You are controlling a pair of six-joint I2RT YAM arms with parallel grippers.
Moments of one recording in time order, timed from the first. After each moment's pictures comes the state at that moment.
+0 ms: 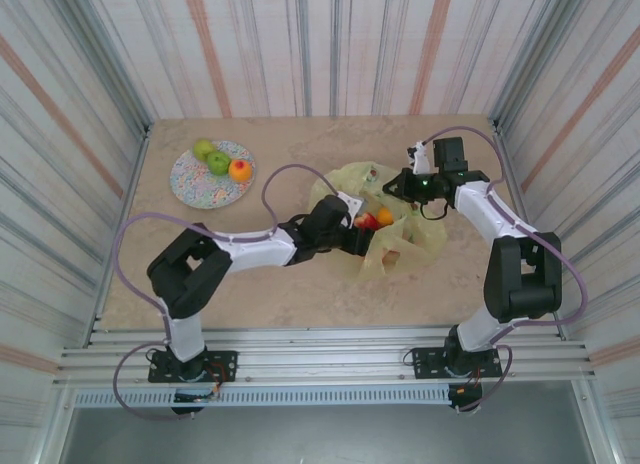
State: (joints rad) left arm -0.89 1.82 1.08 0.13 0.15 -0.44; right arm 0.11 1.60 1.15 -0.44 -0.65 0.36
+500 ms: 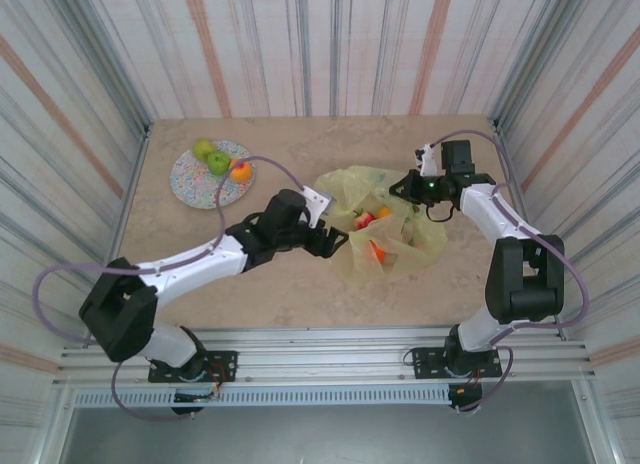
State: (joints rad) left arm -0.79 1.42 0.91 -0.09 0.21 -0.24; right arm 0.07 1.58 1.12 -0.43 -0.66 0.36
